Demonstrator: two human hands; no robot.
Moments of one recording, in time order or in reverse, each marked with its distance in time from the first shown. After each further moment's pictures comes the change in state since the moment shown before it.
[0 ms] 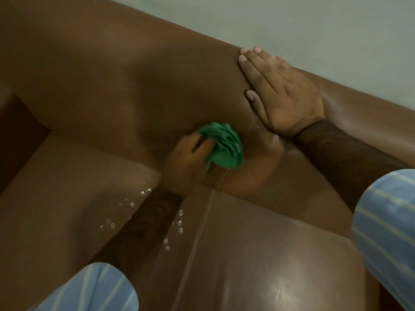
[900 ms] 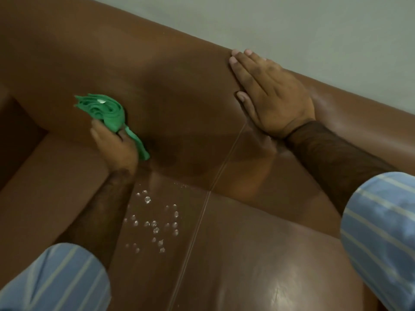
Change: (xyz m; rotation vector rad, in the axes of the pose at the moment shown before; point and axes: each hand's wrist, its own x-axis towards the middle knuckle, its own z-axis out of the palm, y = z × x) left_hand 0.005 -0.102 -0.021 -0.125 0.503 -0.807; right_hand 0.000 -0.001 -0.004 0.016 -0.030 0.023
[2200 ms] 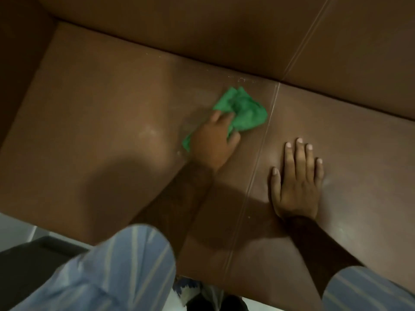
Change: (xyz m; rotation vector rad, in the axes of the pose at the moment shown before) left_hand -0.206 -0.158 -0.023 0.324 -0.718 0.467; right_hand -0.331 -0.371 0.129 0.146 -0.368 0.812
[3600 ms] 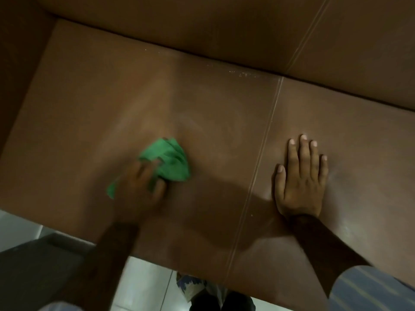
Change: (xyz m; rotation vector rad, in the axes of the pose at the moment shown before) left_hand -0.129 -0.118 -0.066 0.214 0.046 -0.089; right_hand -0.001 0.001 0.007 0.022 0.024 0.015
